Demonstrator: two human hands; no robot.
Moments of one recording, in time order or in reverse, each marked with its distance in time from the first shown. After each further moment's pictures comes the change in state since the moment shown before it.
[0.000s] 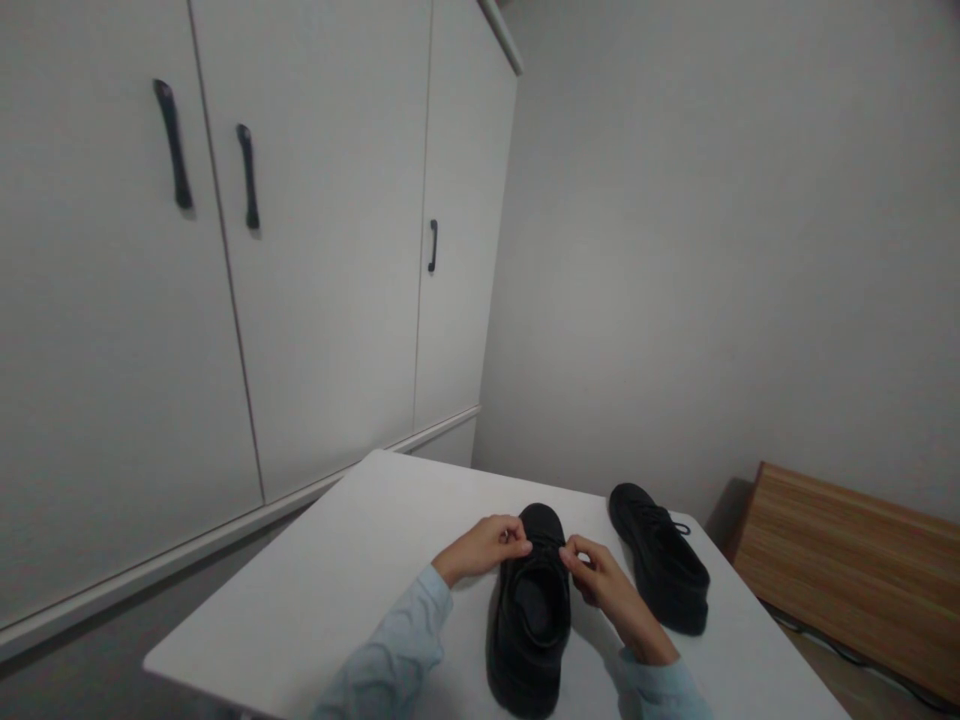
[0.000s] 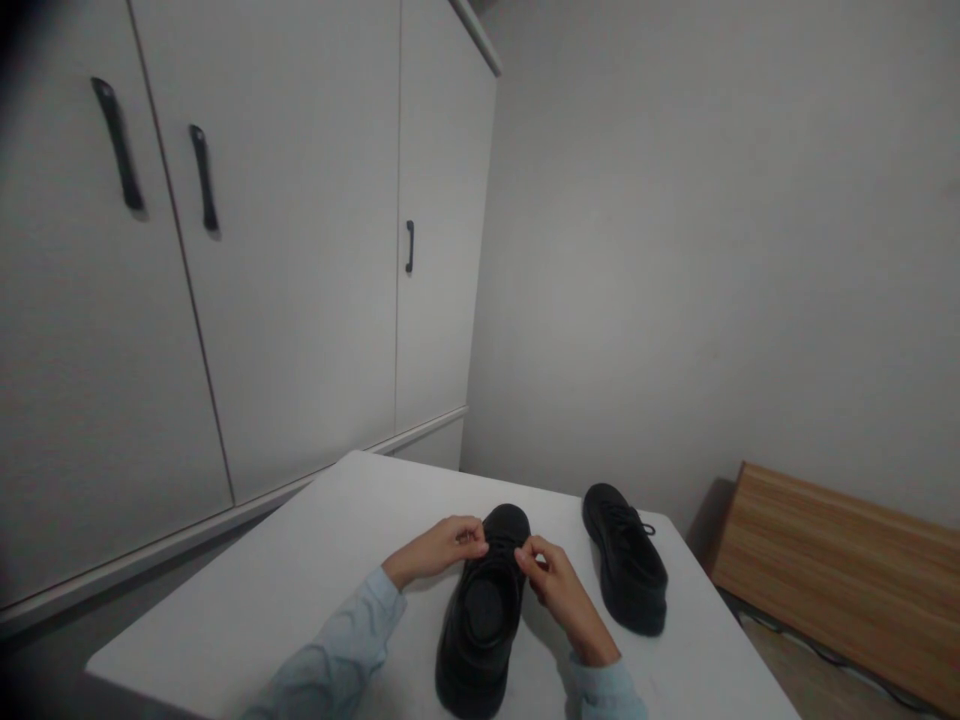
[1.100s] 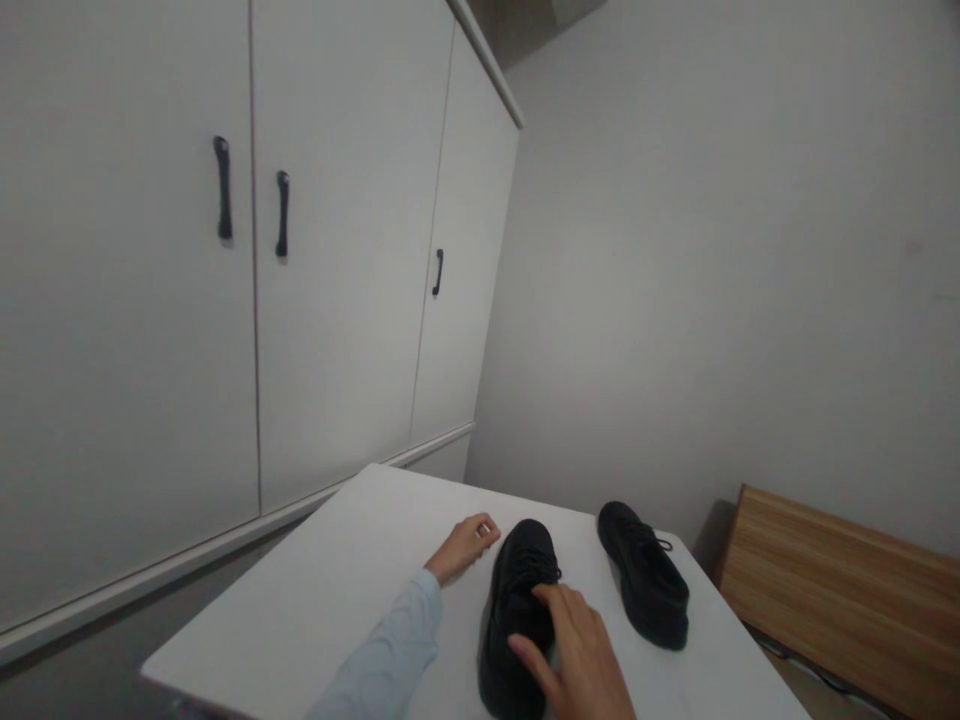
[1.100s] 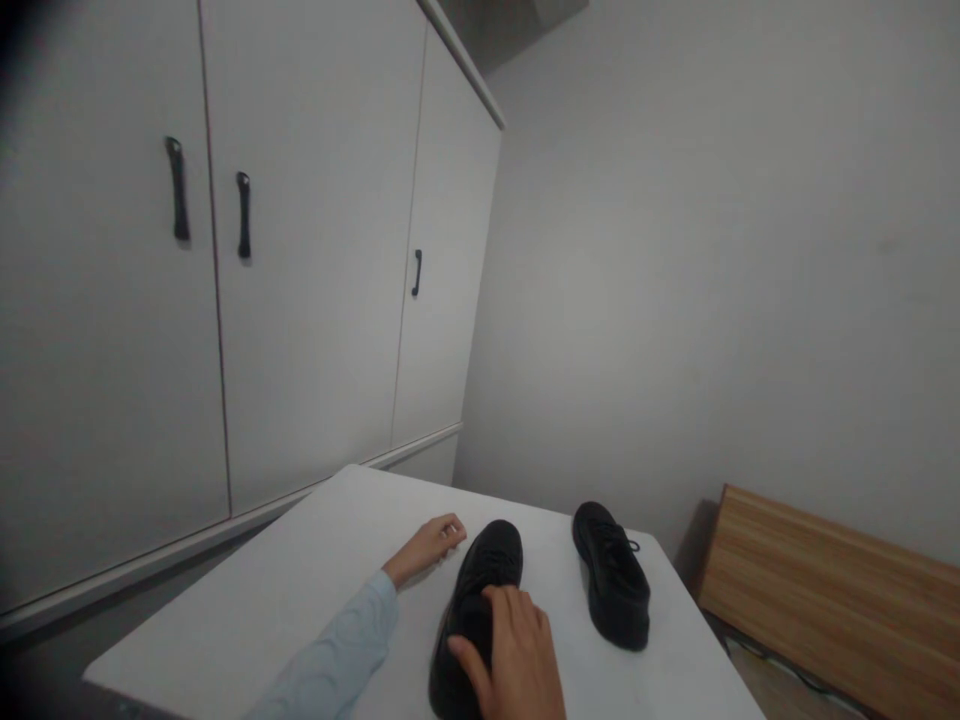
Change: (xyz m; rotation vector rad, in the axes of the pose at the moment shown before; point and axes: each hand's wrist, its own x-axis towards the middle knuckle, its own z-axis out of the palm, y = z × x) left_hand 0.007 -0.052 -0.008 0.014 0.274 -0.109; right_hand -0.068 -0.013 0.055 -0.888 0.429 -0.595
